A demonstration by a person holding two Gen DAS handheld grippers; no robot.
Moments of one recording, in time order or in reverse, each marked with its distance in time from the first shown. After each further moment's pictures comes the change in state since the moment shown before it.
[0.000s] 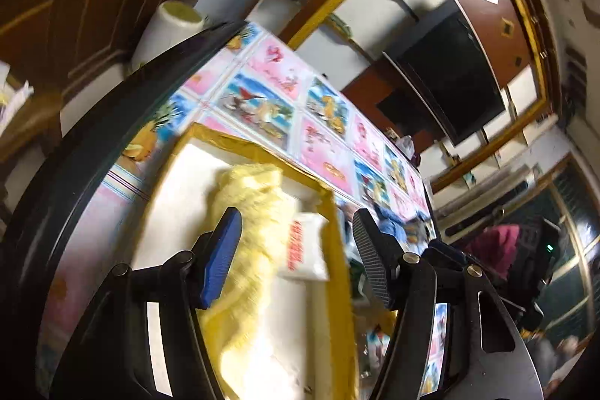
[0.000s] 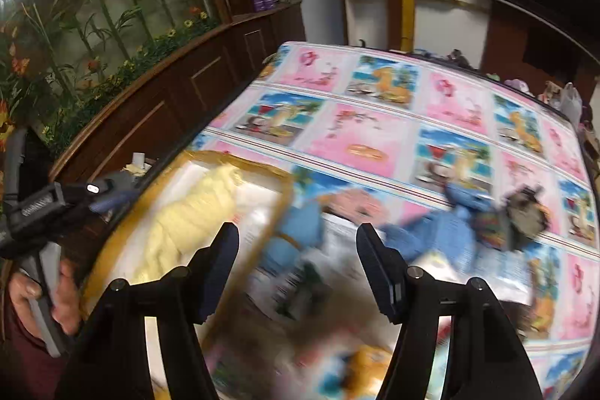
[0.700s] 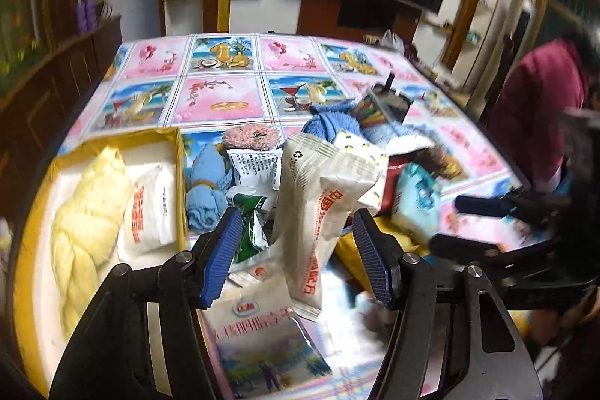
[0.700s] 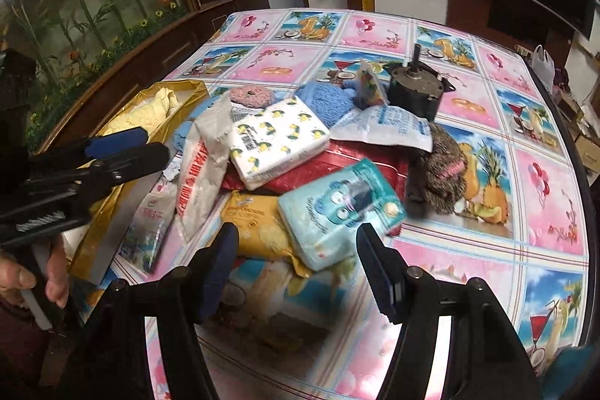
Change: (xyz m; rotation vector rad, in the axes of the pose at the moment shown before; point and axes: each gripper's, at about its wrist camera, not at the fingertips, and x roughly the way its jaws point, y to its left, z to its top) left arm 0.112 -0.157 -0.107 0.610 0.135 0.208; right arm -0.038 -0.088 -0.109 0.071 0.039 -0.038
